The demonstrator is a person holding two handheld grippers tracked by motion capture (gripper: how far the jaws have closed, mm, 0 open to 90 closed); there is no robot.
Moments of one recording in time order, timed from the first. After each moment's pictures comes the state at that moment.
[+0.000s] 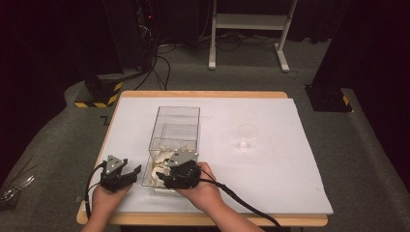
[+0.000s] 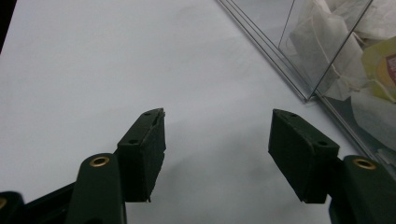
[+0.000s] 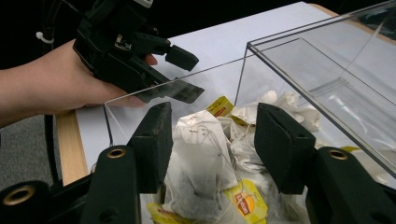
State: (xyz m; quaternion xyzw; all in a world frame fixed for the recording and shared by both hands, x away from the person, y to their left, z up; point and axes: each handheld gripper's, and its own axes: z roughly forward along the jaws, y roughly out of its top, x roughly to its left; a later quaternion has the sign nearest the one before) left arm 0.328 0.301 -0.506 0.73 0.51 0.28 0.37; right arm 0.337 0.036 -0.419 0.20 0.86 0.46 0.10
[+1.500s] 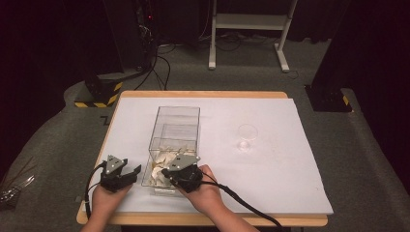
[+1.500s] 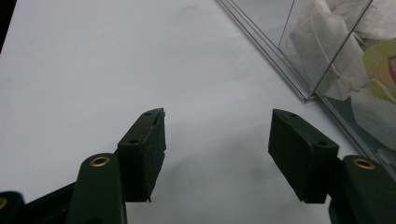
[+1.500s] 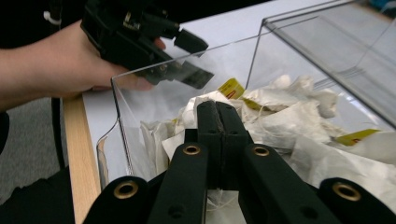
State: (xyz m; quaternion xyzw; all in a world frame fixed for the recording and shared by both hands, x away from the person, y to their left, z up) left arm 0.328 0.301 -0.506 0.73 0.51 0.28 0.37; right arm 0.331 0.027 -0.429 0.19 0.86 0.46 0.10
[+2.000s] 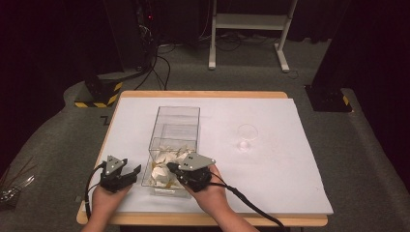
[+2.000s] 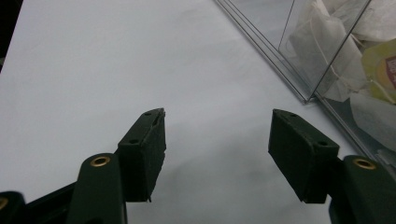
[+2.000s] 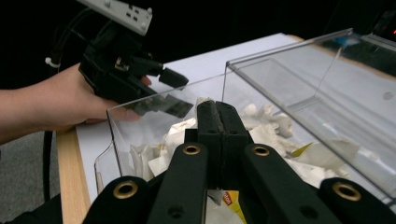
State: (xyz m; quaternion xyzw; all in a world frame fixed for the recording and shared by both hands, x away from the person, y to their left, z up) left arm 0.326 0.301 -0.505 0.73 0.50 0.29 0.37; right arm 0.326 0.003 -0.416 0.20 0.82 0.52 0.13
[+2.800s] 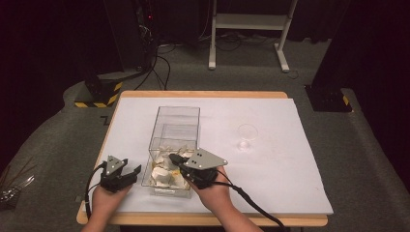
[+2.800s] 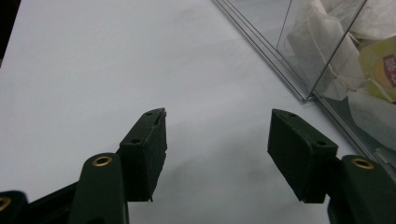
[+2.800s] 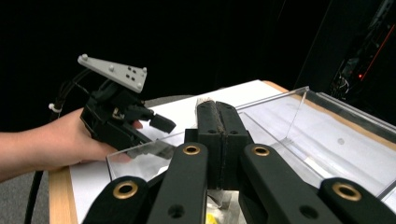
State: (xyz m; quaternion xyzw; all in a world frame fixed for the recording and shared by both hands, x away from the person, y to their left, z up) left arm 0.327 0.300 -0.506 0.73 0.50 0.28 0.37; right arm 0.320 -0.011 -0.387 0.19 0.77 0.58 0.18
